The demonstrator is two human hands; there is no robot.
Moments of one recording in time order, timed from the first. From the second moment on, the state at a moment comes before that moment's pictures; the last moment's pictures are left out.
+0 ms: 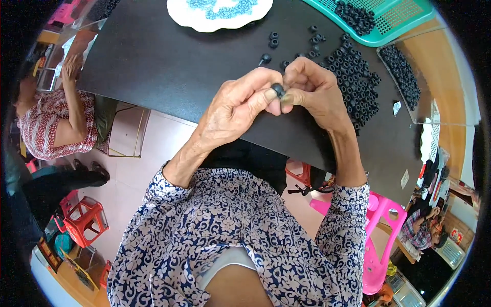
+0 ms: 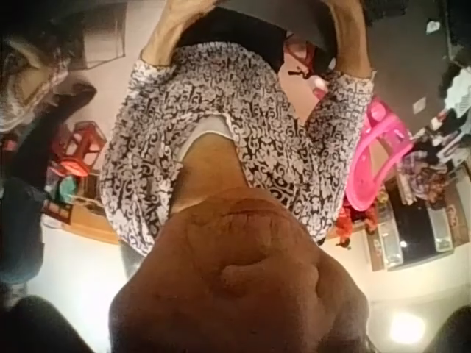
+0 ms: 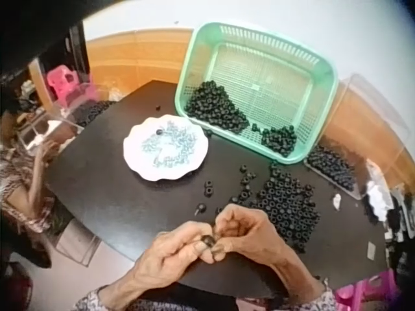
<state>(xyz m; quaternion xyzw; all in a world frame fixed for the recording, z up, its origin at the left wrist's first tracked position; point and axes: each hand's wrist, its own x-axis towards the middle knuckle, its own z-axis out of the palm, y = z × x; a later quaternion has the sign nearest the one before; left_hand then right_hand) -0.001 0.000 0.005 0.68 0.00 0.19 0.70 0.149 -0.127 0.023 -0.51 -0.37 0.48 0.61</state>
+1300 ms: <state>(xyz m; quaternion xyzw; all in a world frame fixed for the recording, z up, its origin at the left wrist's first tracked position) -0.002 0.009 0.014 0.62 0.00 0.19 0.77 0.119 -0.123 0.042 -0.63 -0.45 0.26 0.58</state>
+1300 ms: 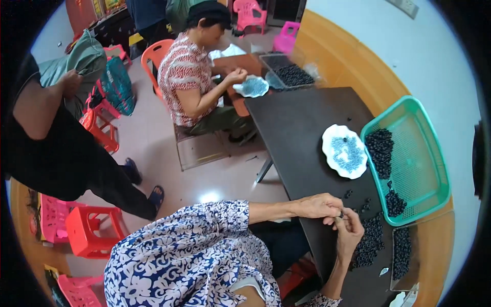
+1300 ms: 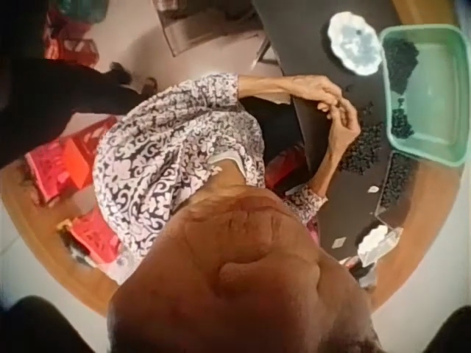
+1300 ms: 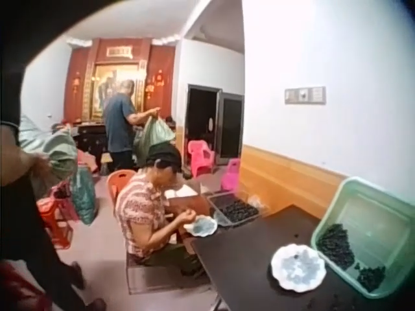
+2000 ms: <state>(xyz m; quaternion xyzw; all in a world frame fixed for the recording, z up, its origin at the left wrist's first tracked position) 0.020 0.006 -0.017 0.64 -0.02 0.17 0.75 0.138 -0.132 0.026 -0.61 -0.61 0.03 0.50</state>
